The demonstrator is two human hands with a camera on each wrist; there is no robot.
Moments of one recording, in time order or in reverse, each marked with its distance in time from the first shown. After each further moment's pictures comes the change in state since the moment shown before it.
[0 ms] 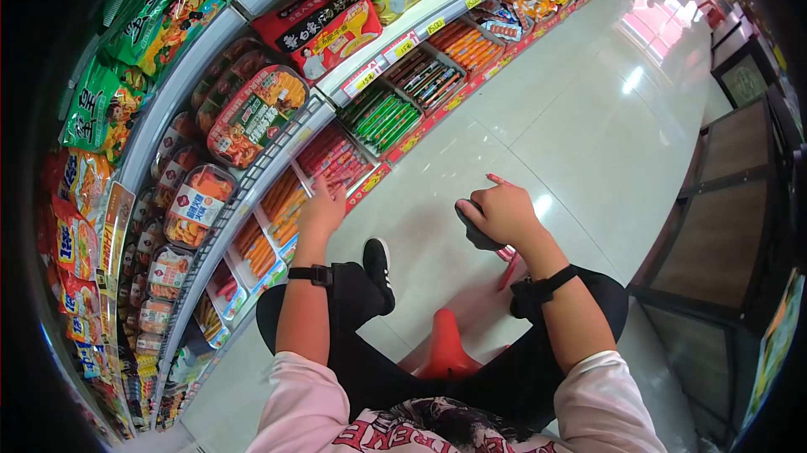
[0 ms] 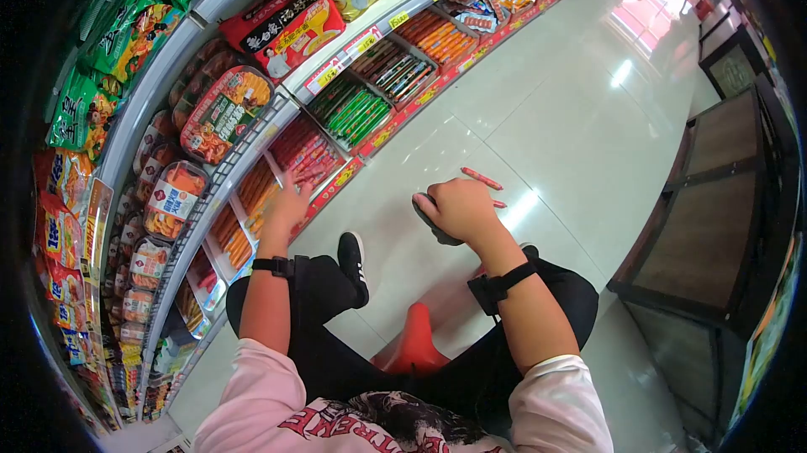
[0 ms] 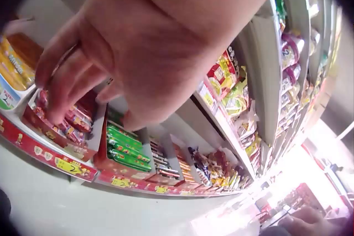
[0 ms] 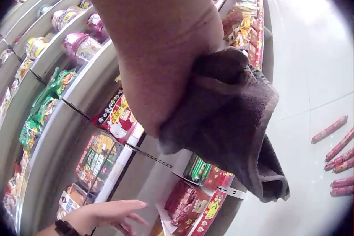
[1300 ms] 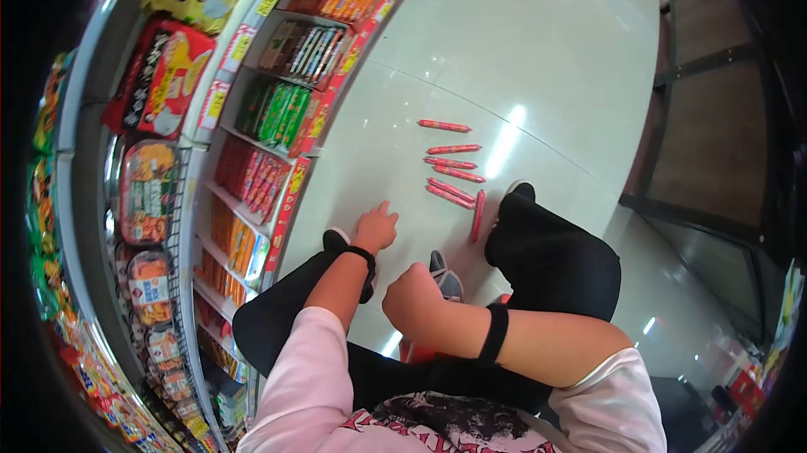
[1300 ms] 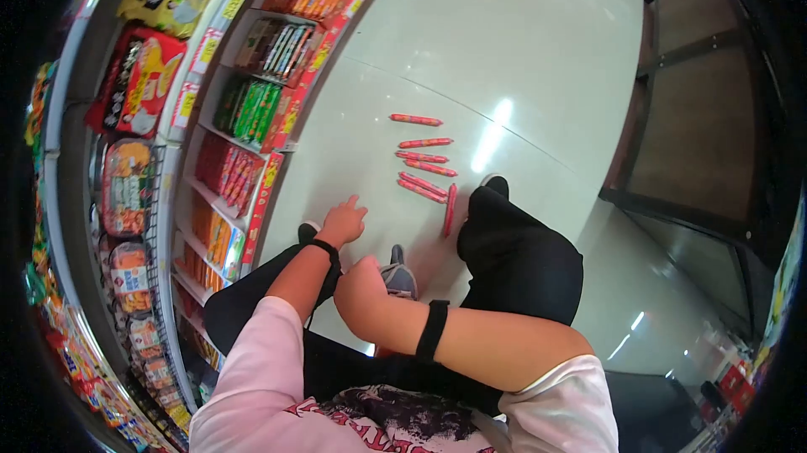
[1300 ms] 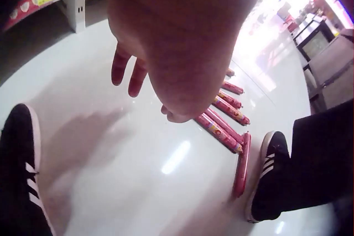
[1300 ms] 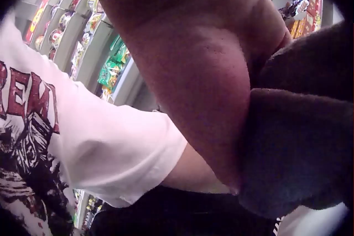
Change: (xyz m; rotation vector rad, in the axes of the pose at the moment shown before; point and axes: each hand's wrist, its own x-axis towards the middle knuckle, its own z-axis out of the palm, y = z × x) left_hand -0.018 0.083 0.298 0.621 -0.511 0.885; right_hand -0.096 -0.078 0.019 -0.091 -0.765 -0.142
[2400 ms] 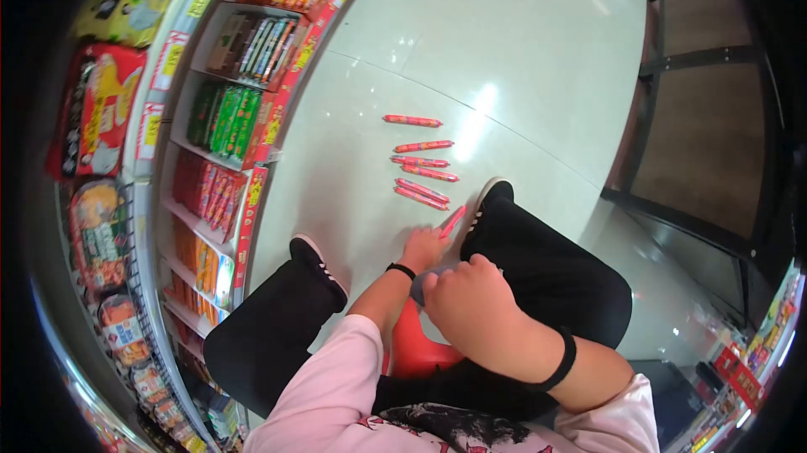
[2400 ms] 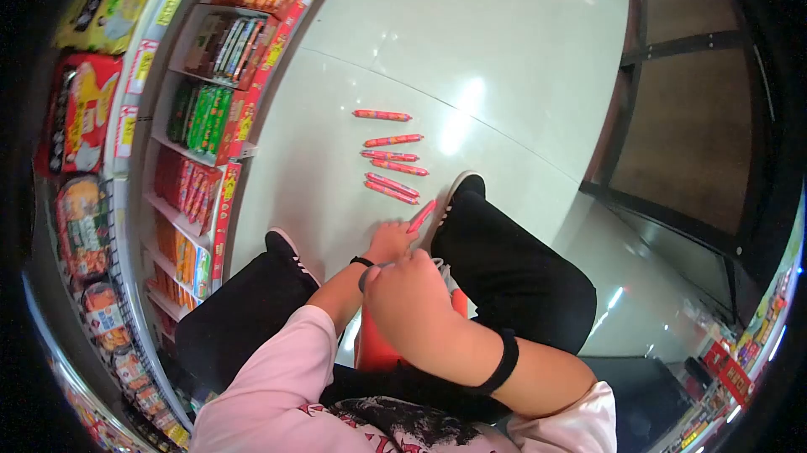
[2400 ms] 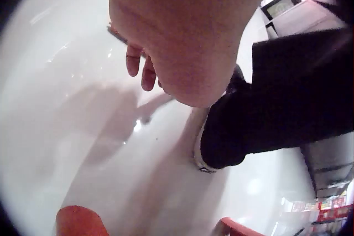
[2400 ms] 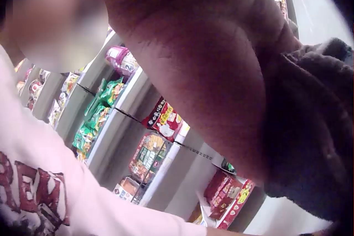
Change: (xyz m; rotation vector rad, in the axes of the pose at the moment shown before) left_hand 0.072 0.157 0.075 -0.072 0.207 0.417; right_hand -0.062 0.087 0.014 0.078 0.335 0.311
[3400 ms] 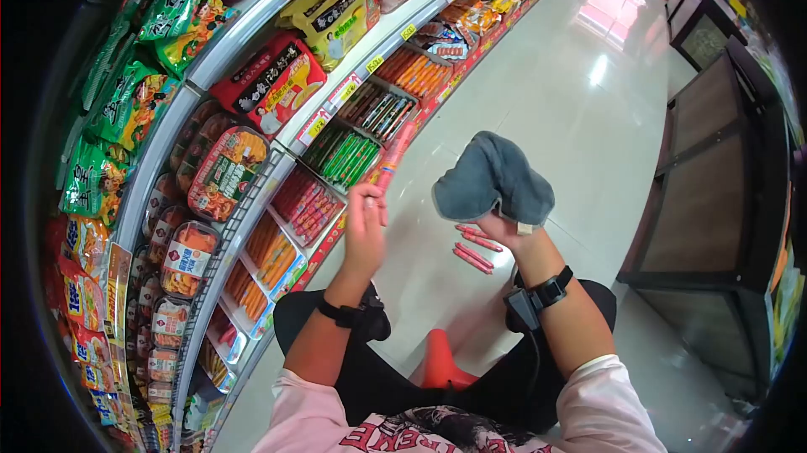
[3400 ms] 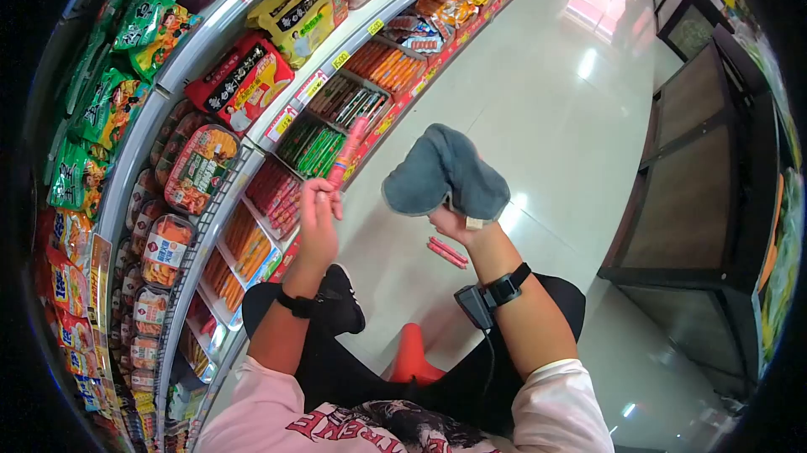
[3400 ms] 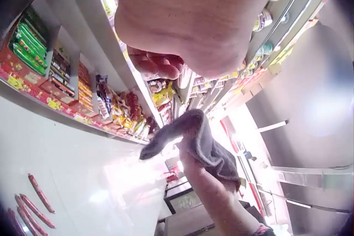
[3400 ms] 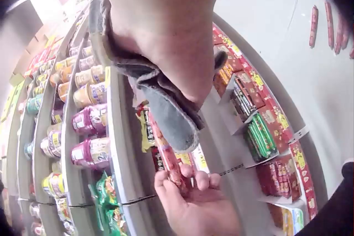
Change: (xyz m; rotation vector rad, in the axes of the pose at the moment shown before) left_hand -0.212 -0.020 -0.366 -0.981 1.258 -0.092; right_hand 0.082 0.015 -0.074 2.548 0.224 -0.615
